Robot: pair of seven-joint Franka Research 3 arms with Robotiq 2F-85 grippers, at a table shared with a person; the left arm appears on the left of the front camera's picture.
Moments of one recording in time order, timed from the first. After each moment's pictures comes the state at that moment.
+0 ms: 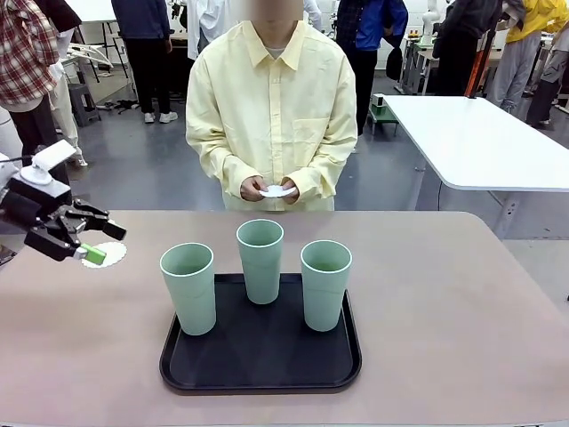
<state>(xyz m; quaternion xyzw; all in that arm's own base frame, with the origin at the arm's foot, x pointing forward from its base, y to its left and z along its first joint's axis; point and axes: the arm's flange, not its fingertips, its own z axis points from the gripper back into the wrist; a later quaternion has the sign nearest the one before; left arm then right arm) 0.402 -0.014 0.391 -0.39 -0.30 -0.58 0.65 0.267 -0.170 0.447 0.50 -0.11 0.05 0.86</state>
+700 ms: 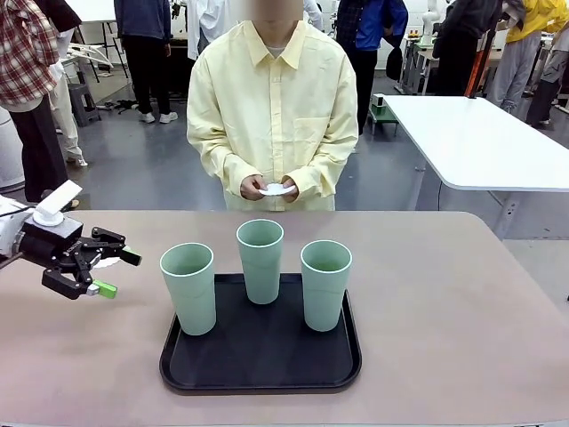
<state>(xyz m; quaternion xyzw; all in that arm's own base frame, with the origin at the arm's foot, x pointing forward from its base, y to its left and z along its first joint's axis) 0.401 -0.020 0.320 -0.41 -0.35 -0.62 0.57 0.267 -0.170 0.447 0.50 -0.11 0.05 0.86</state>
